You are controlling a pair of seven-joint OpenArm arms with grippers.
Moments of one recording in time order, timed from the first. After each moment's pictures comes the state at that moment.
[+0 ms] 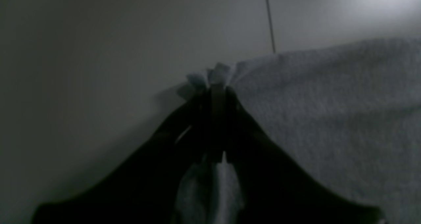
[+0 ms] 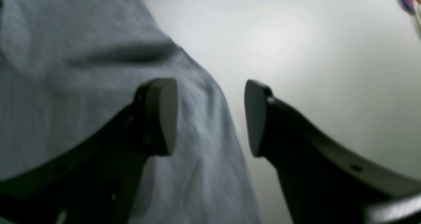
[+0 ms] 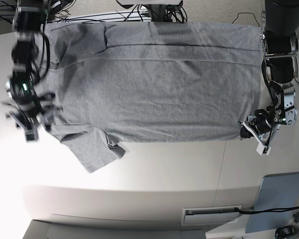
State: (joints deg) left arm -25.3 -24.1 -3.8 40.8 -22.3 -33.0 32.3; right arm 4.6 24.2 9.4 86.9 8.3 15.1 -41.2
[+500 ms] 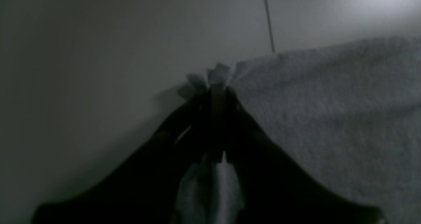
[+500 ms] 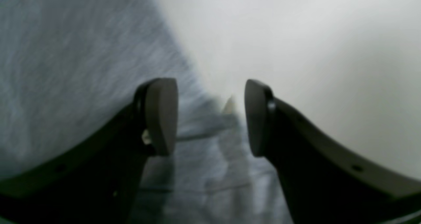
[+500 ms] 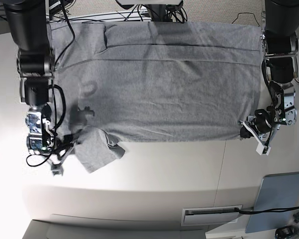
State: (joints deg) left arm -25.2 -24.1 -3.8 40.9 -21.7 -33.0 32.3; right arm 37.5 19.1 -4.7 39.8 8.2 18.0 -46.7
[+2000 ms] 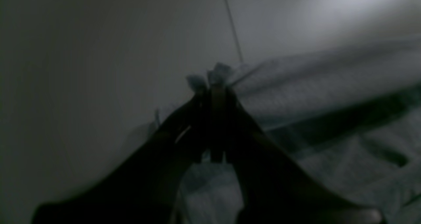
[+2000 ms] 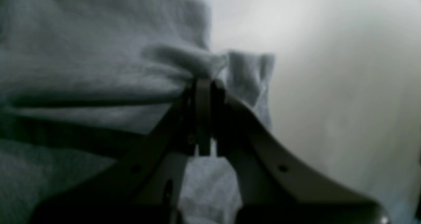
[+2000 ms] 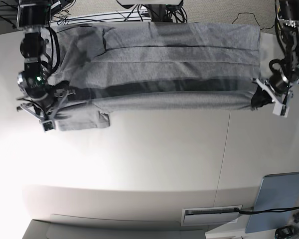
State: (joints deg) left arm 12.0 -30.0 -17.5 83.0 -41.2 -34.6 35.7; right arm -6.4 24.6 7.2 101.9 3.1 12.3 -51.5
